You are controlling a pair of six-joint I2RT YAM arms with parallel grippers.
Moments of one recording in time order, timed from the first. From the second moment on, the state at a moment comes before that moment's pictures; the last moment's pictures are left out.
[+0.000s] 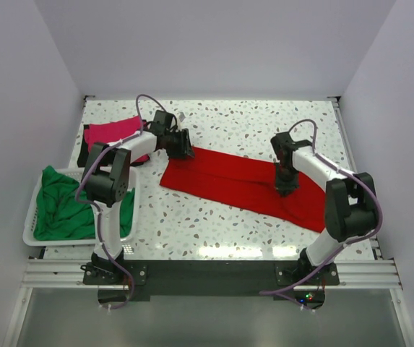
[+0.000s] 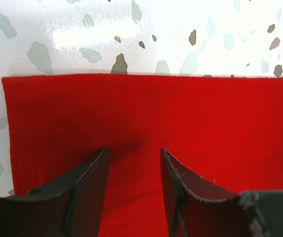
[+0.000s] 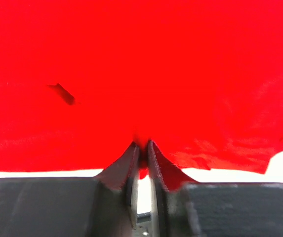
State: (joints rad) left arm -0.30 2.09 1.43 -0.29 0.36 -0.39; right arm 0.24 1.66 1.10 -0.91 0.20 0.39
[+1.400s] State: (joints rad) left arm -0.30 2.08 1.41 -0.27 0.36 -0.39; right arm 0.28 1.74 1.15 -0.92 0.09 0.31
